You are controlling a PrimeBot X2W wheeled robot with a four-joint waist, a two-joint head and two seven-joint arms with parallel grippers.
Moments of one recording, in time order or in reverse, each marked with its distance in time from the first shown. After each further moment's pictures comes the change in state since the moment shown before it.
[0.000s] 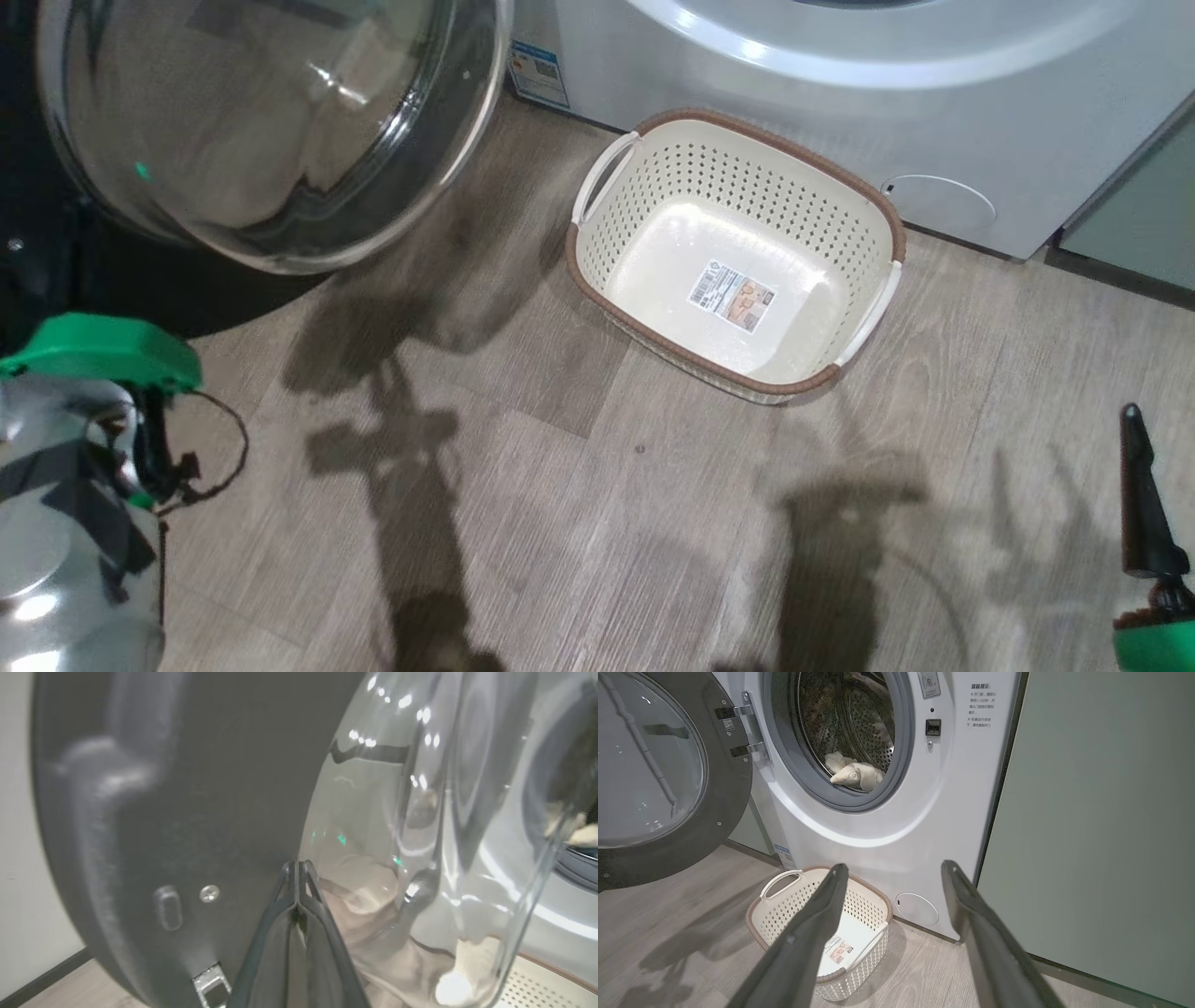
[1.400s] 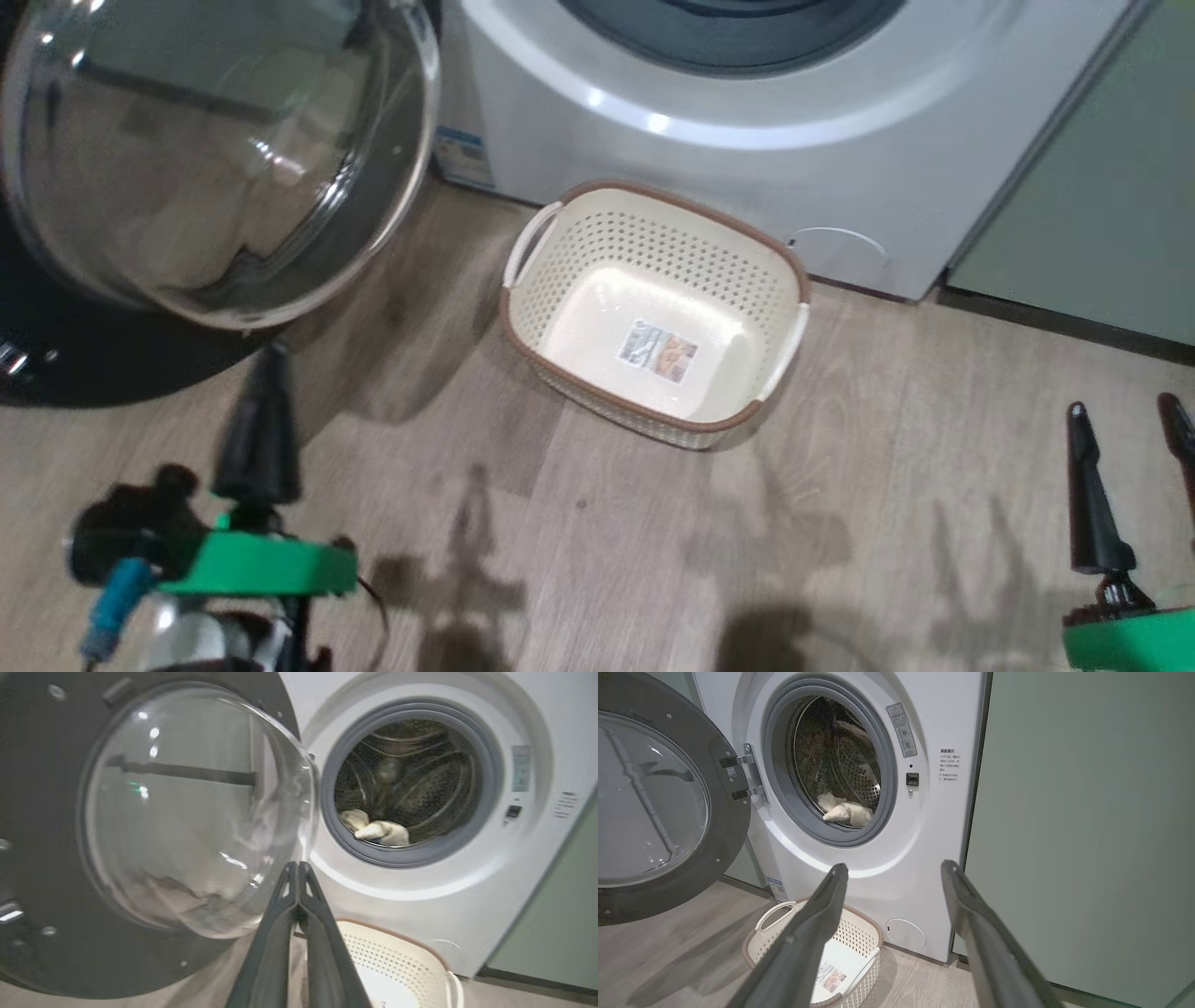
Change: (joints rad) left arm 0.448 -0.204 -0.055 -0.551 0.126 -0.112 -0.001; right arm -0.020 0.053 0.040 0.014 -0.006 0.000 0.000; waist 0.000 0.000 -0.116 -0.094
